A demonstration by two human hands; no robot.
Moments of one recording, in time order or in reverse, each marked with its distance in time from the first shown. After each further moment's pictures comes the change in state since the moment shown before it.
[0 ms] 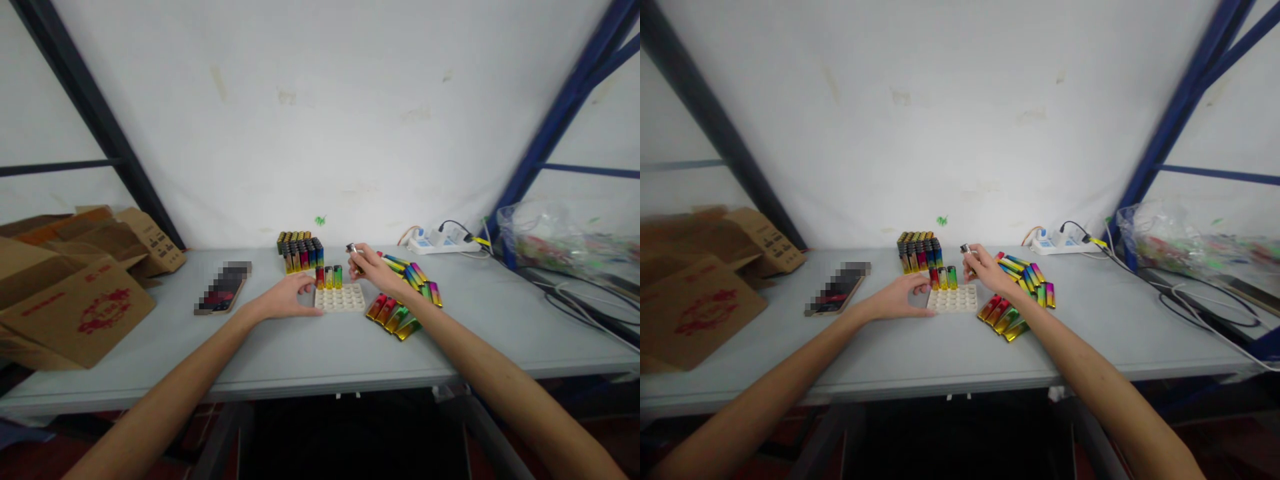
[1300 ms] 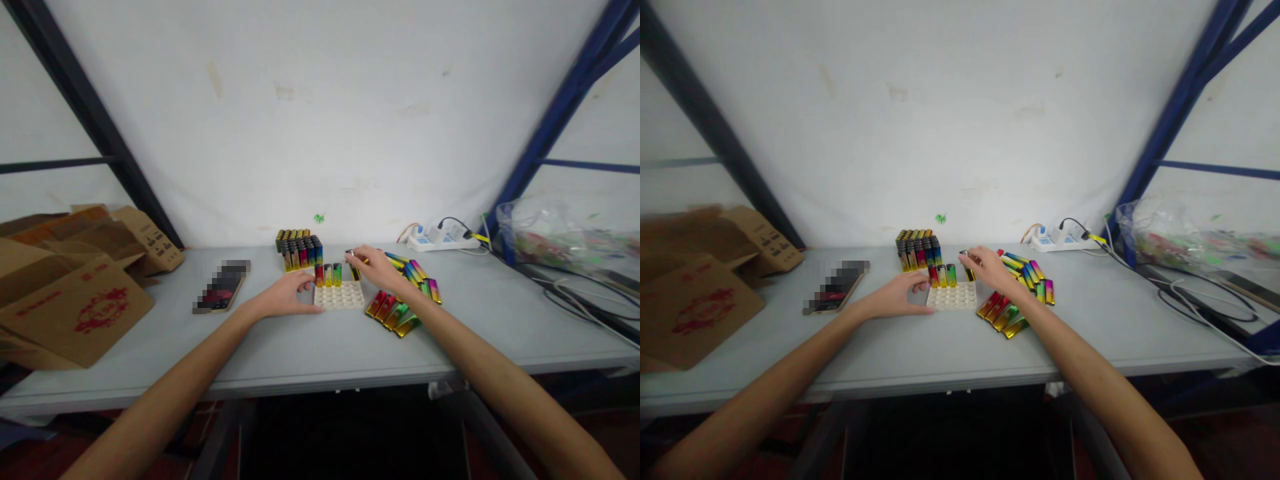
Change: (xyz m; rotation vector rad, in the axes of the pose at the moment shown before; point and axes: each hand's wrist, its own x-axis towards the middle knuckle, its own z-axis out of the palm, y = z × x) left_hand 0.000 0.005 -0.002 -0.018 -0.006 -0.026; right_hand 0.002 -0.005 -0.013 -0.803 0.091 -0.190
